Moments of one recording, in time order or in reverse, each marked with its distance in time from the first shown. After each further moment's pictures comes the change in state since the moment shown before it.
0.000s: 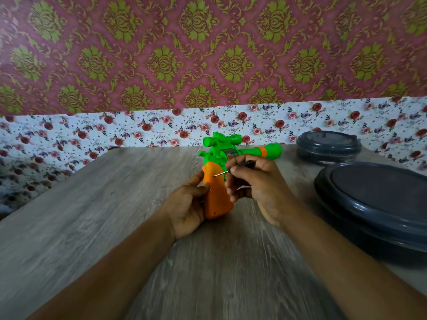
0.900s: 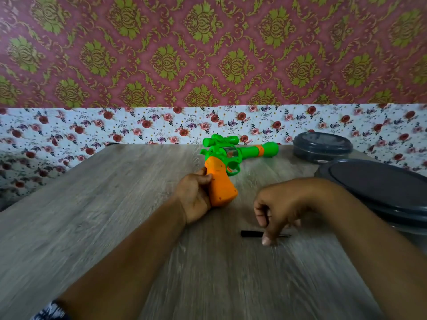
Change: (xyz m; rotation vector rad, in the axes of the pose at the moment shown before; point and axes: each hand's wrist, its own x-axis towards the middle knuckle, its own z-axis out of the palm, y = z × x) left_hand 0.004 0.003 -0.001 -0.031 0.019 0.001; right_hand -0.013 -0.031 -0.016 -1.385 -0.783 0.590
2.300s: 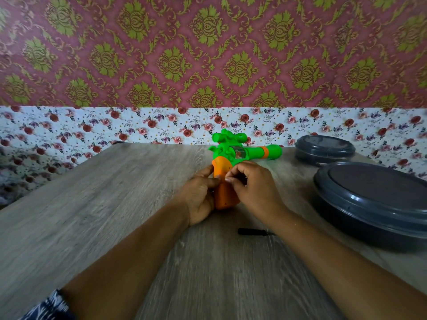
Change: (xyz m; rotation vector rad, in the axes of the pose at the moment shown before) left_hand -0.014 -0.006 0.012 0.073 -0.059 0.104; right_hand 0.053 -0.021 0.031 0.466 1.256 -0.372
